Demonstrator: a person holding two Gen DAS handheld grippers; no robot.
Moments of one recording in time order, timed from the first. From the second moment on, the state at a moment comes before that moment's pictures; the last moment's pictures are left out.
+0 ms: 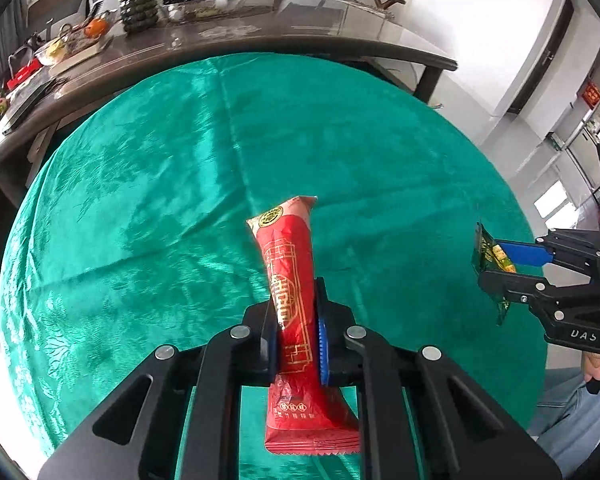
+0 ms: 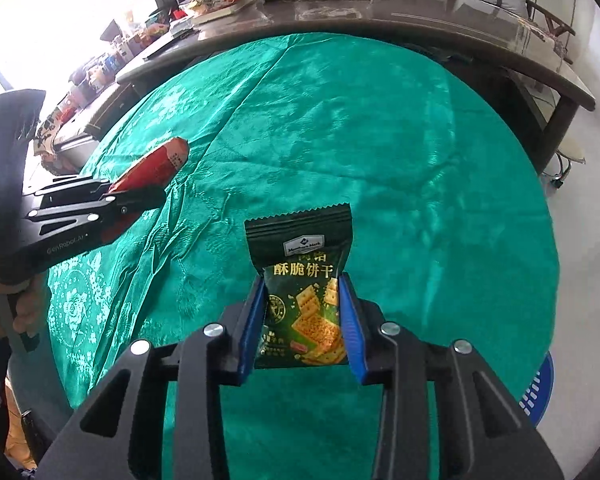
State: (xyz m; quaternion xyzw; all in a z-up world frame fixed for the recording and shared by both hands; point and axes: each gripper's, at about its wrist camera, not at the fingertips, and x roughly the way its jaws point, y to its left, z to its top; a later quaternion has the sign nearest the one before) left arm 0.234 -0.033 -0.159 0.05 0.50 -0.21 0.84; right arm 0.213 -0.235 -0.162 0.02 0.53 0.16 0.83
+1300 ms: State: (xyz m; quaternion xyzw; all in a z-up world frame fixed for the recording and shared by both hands) left arm 0.124 -0.491 -0.273 0.14 0.50 -0.41 0.75; right arm 0.070 -0.624 -0.290 0.28 0.50 -0.08 0.81
